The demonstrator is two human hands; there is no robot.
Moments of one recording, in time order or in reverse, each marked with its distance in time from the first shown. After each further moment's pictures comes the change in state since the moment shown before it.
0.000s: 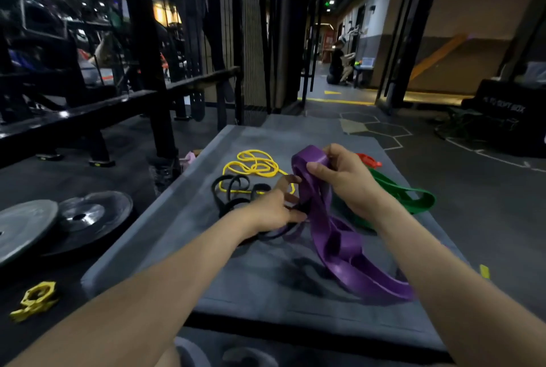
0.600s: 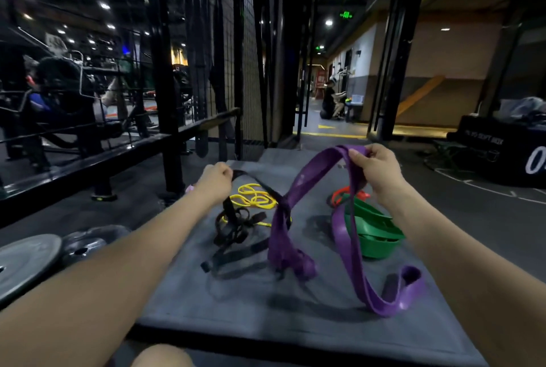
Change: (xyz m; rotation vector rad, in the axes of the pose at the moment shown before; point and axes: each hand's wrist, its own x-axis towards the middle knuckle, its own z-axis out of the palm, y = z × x) left_hand -0.027 0.052 -0.113 0.494 0.606 -0.068; right_hand 0.016 -0.058 -0.061 0.050 0.443 0.083
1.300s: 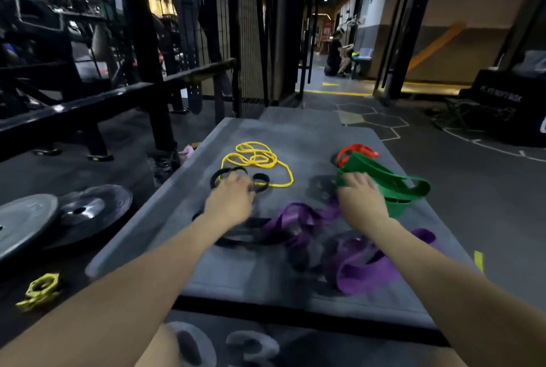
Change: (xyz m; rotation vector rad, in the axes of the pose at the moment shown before) left_hand -0.040 -0.045 0.099 0.377 -0.207 0.098; right_hand -0.035 0.140 0.015 -1.443 -0.385 -0.354
